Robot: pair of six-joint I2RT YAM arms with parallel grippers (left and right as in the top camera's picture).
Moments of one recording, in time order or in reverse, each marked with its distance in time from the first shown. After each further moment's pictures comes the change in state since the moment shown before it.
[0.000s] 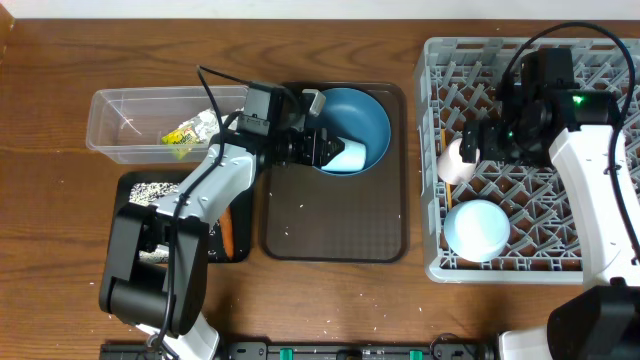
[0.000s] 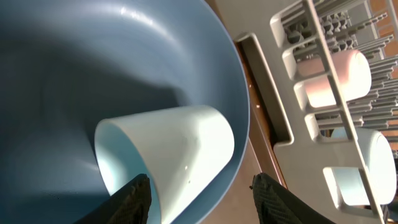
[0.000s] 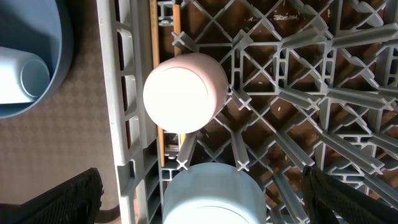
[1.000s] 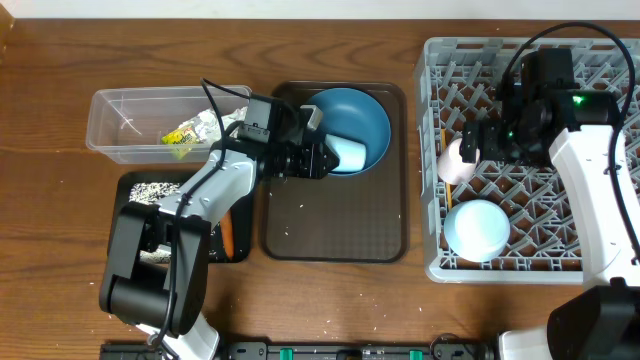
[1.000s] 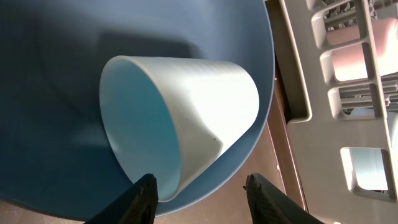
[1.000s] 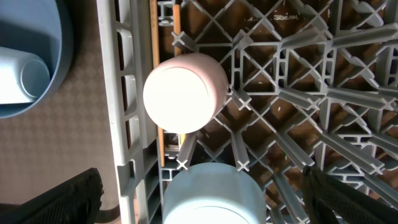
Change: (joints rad) left arm 0.000 0.001 -0.055 -0.039 -0.011 0.000; right arm 0.000 0.000 0.000 0.000 0.000 0.000
